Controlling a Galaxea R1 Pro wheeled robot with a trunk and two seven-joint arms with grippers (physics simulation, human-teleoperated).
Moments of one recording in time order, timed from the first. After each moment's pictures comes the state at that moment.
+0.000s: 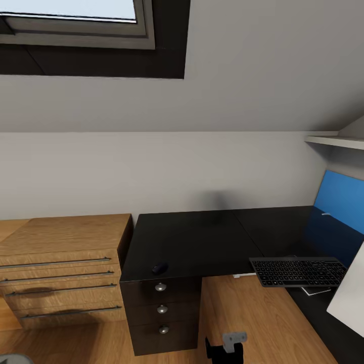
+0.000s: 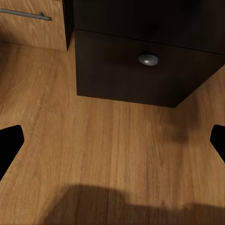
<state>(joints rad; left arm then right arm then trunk) -0.11 -0.09 0.02 -0.29 0.16 -0.48 -0.01 -0.43 0.13 0.07 -0.05 0.03 -0.52 -0.04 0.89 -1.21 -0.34</state>
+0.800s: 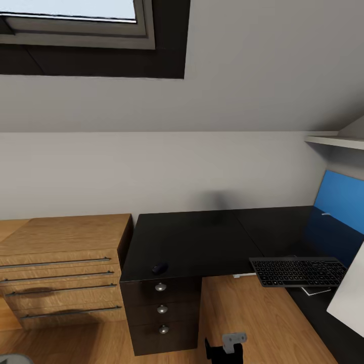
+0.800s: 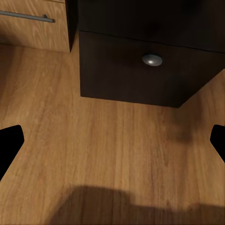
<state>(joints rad) -0.11 -0.07 0.02 -0.29 0.16 -0.48 -0.02 -0.43 0.13 0.07 -0.04 0.03 -0.52 -0.04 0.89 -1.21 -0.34</state>
